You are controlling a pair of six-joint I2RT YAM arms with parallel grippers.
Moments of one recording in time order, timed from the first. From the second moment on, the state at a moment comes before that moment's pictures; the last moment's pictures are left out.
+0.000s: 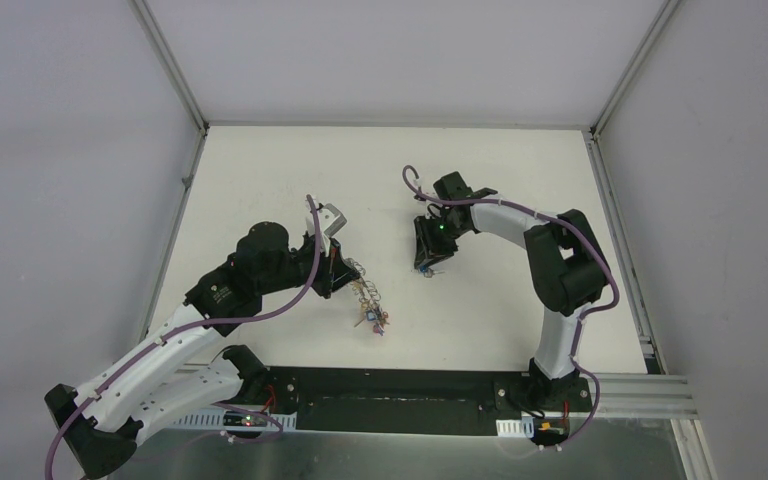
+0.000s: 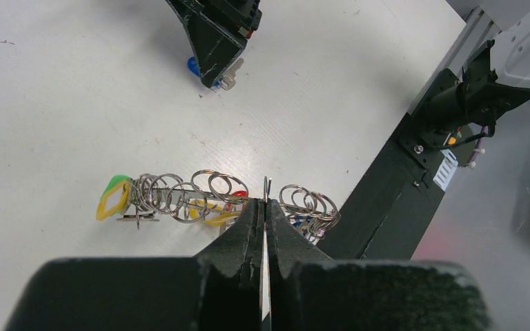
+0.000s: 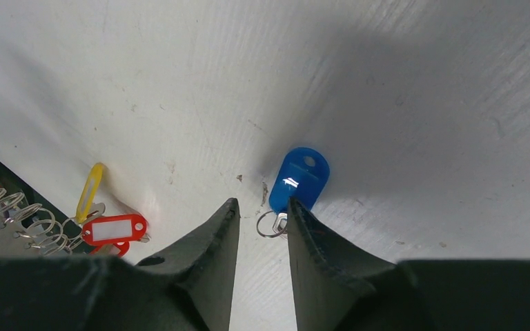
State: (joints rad) left arm -0.74 0.76 0.79 -0.34 0.27 -0.29; right arm 0.51 1.91 1.24 -0.58 -0.45 0.20
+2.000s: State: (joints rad) left arm -0.74 0.74 0.77 -0.36 0.27 -0.32; right arm 0.50 1.81 1.13 -0.61 -0.25 0.92
